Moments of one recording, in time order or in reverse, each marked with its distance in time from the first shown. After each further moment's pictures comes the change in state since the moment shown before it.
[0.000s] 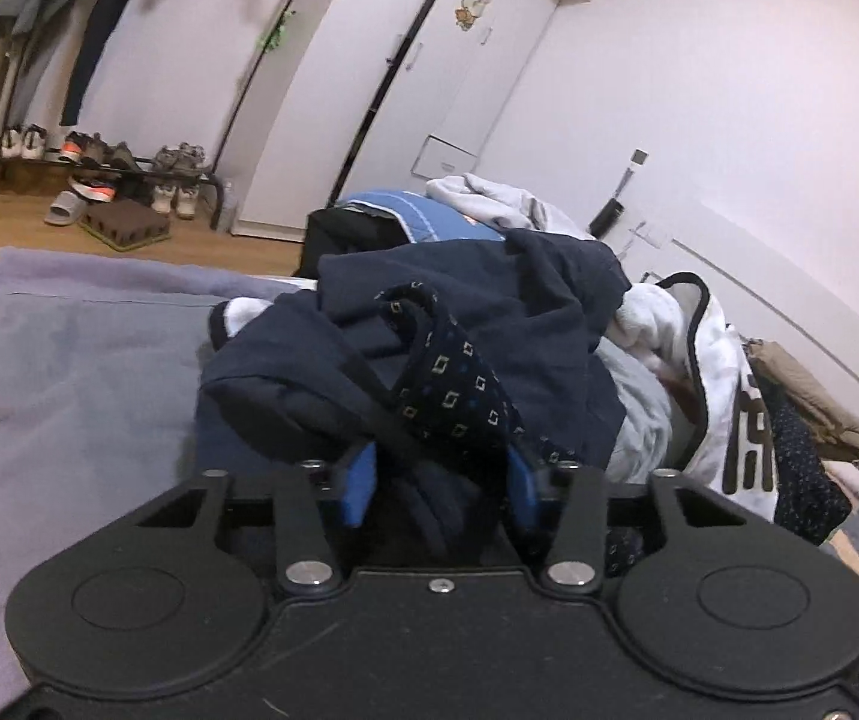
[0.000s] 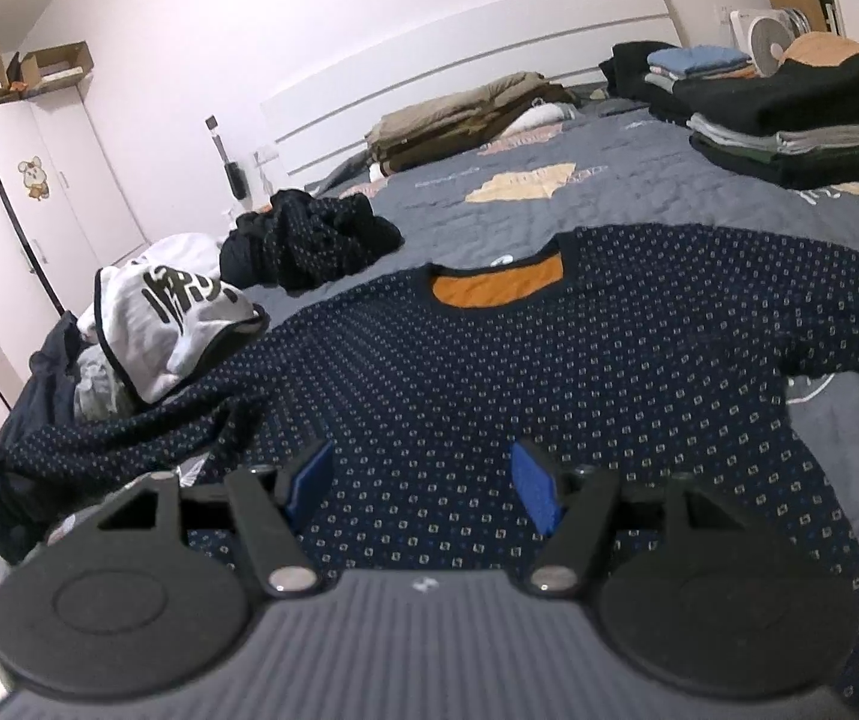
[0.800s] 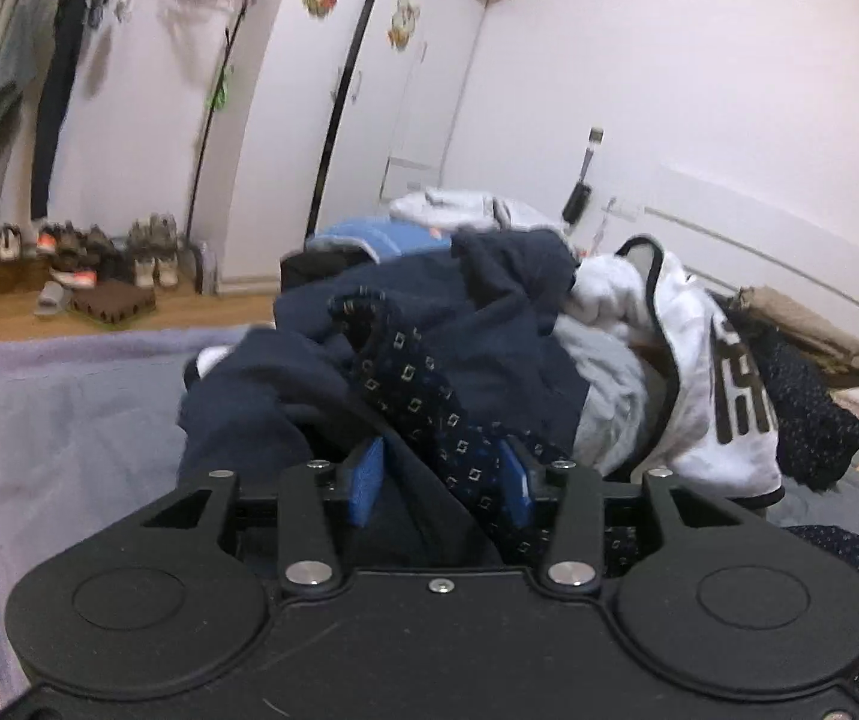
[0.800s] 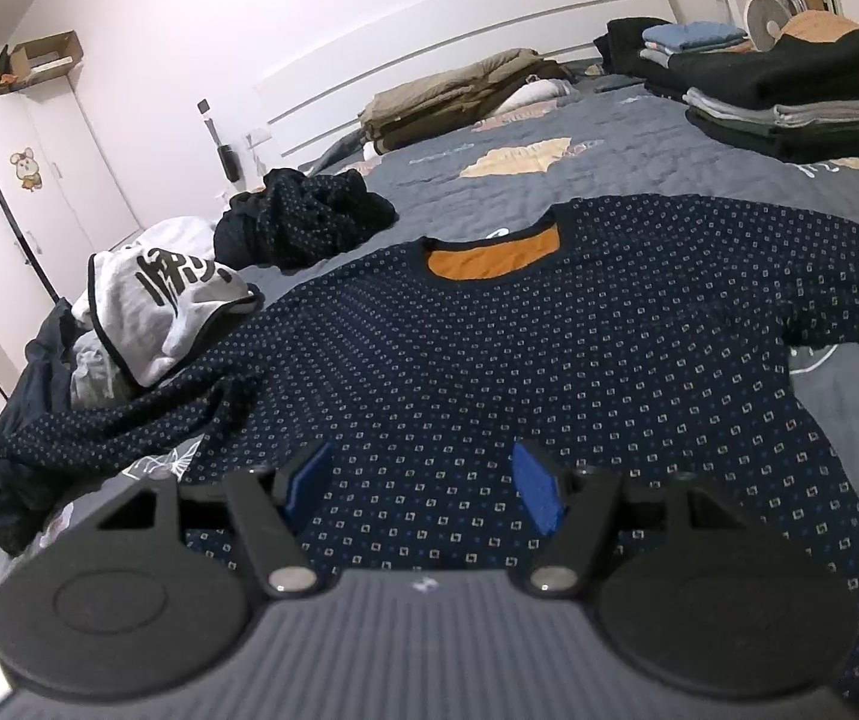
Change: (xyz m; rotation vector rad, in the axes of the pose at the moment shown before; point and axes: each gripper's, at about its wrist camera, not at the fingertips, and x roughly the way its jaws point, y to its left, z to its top) left arm -0.032 -0.042 -0.020 0.227 -0.079 0.005; right arm 0.004 -0.001 -0.004 0.021 0.041 -0.005
